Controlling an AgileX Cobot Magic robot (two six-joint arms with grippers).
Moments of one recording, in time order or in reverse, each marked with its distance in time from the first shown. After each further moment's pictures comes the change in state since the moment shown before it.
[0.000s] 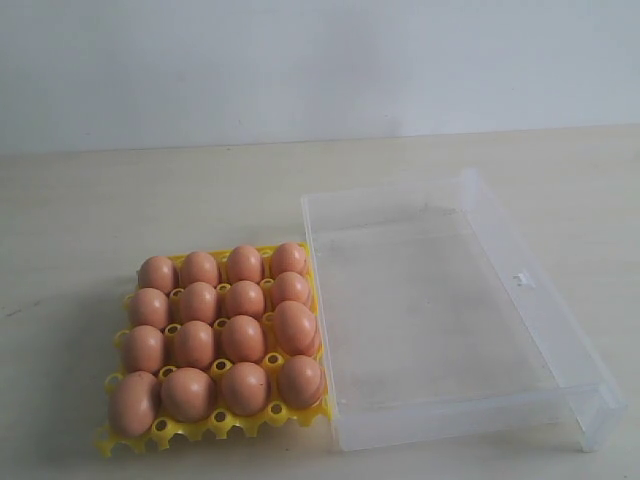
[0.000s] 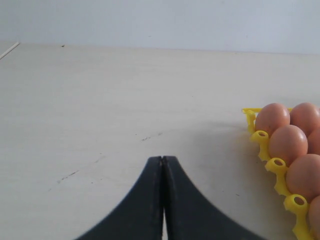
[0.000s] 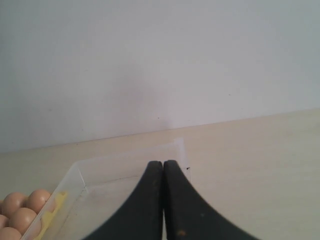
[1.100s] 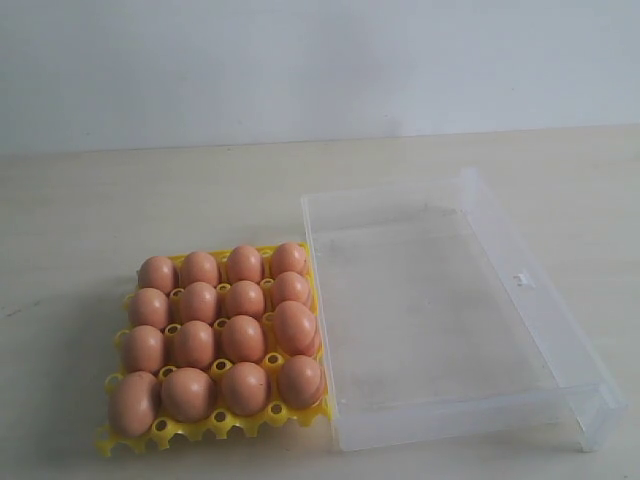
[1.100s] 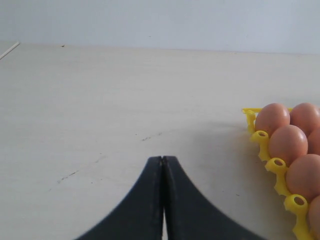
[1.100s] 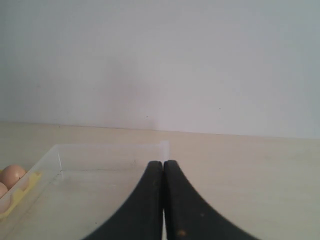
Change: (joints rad) left arm 0.000 0.000 0.000 0.000 0.000 0.000; right arm 0.000 0.000 0.000 0.093 0.000 -0.304
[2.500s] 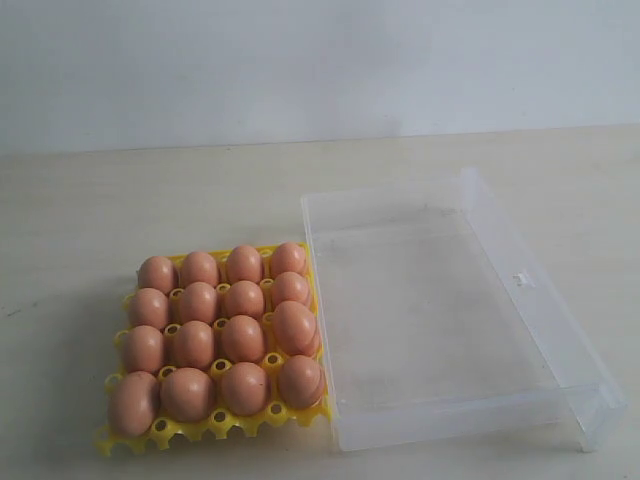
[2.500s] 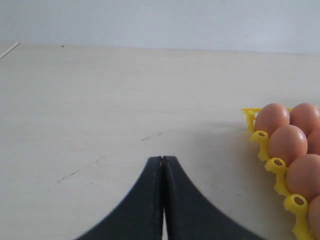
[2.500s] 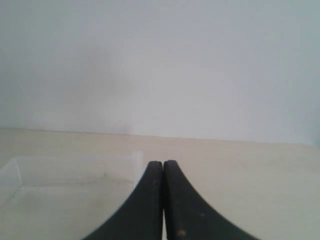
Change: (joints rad) left arm 0.000 0.000 0.000 0.000 0.000 0.000; right arm 0.004 0.465 -0.044 -0.023 -0.408 0.000
